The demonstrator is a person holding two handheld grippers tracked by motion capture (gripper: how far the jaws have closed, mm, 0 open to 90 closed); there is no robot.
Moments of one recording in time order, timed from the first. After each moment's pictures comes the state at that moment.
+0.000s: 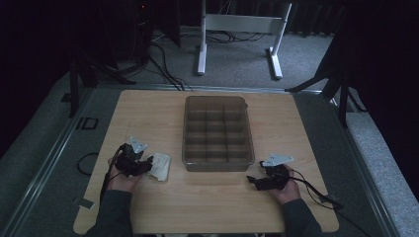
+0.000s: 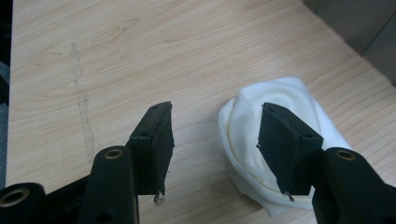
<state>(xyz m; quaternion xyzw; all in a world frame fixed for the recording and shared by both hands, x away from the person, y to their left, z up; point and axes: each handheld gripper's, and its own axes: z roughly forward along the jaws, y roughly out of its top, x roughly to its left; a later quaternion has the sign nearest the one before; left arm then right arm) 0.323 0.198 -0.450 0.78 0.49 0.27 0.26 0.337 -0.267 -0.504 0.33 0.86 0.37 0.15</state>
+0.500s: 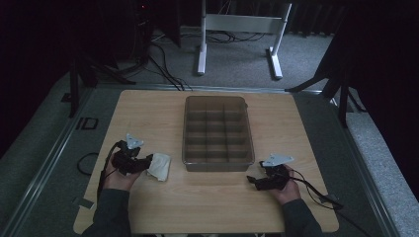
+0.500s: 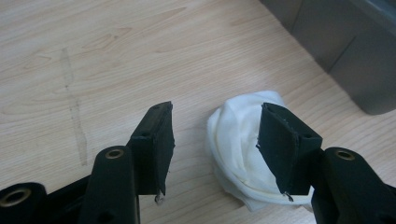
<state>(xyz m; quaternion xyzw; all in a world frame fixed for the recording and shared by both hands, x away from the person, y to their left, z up) 0.323 0.204 -0.434 0.78 0.50 0.23 0.29 0.337 -0.267 -0.504 0.33 0.86 0.37 0.15</state>
